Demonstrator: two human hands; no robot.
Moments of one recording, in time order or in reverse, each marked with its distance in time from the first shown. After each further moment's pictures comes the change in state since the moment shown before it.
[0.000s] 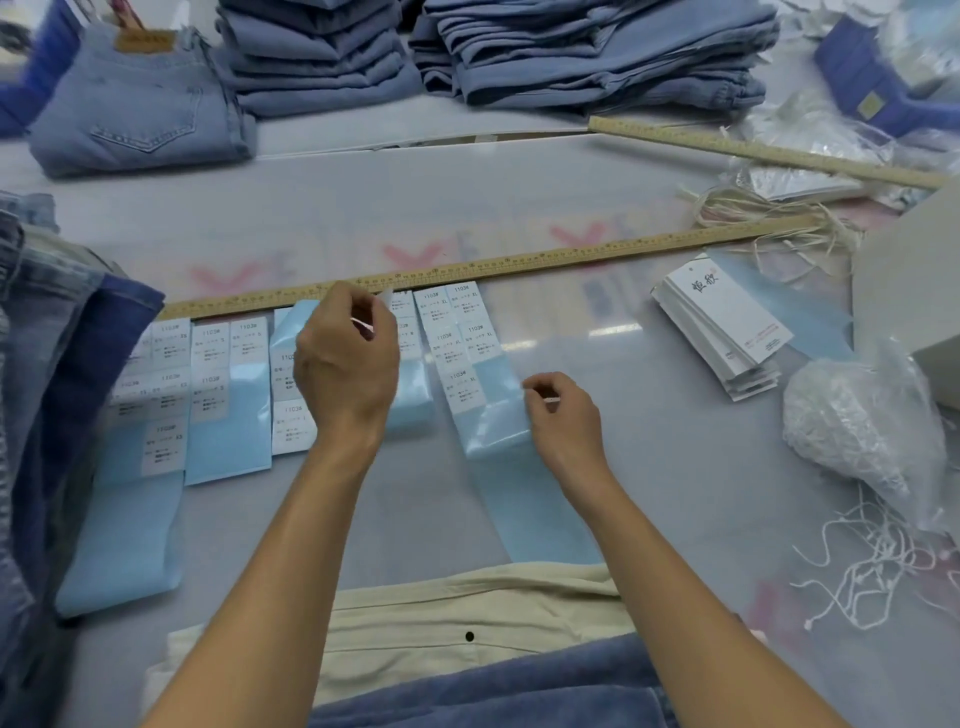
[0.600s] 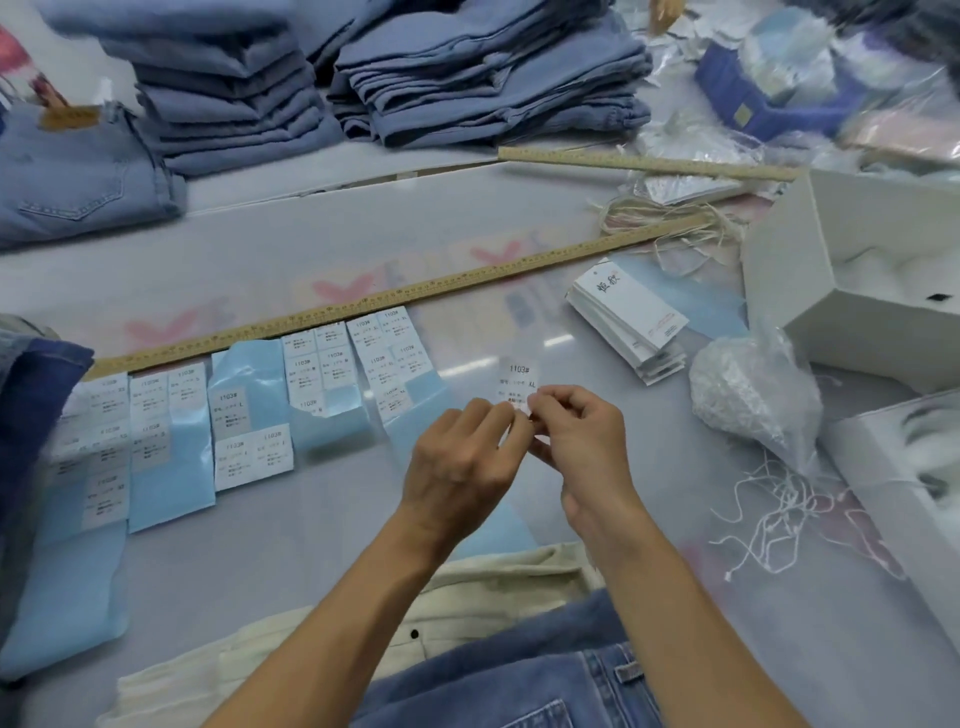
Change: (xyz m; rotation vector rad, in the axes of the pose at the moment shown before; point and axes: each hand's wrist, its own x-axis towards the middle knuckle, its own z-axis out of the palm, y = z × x) left_hand -0.121 0.070 0.033 0.186 -0.051 1.112; right_hand -0.059 -0.024 -0.088 0.714 0.138 0.213
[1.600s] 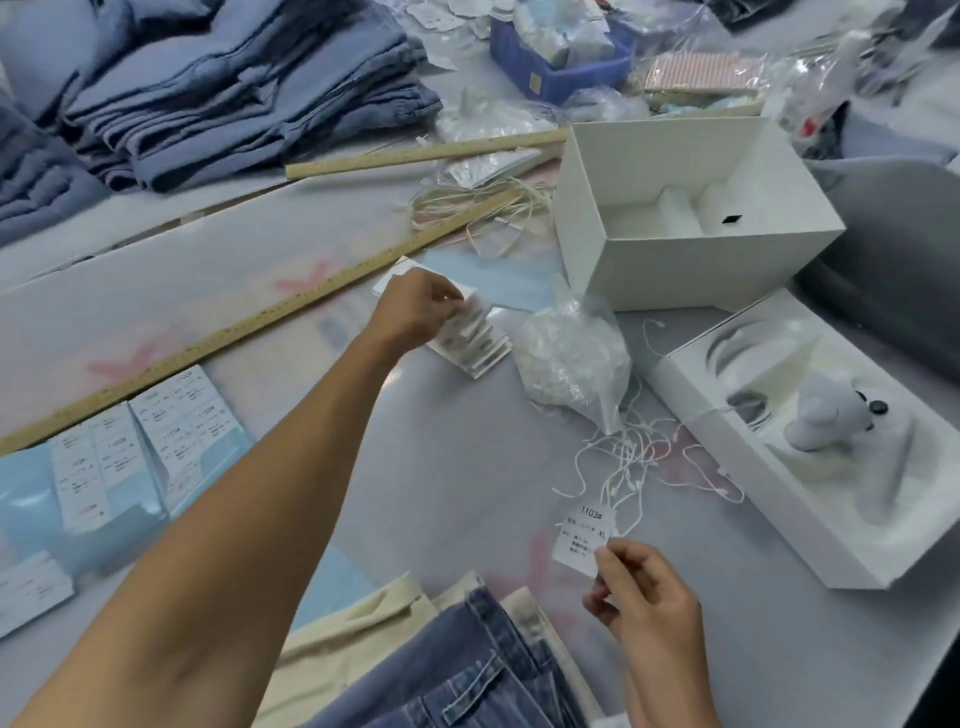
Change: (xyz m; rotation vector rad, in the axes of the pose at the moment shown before) left_hand 0.193 0.061 0.179 -0.628 -0.768 -0.521; right_hand -0.055 0.077 -0.232 0.173 0.479 0.070
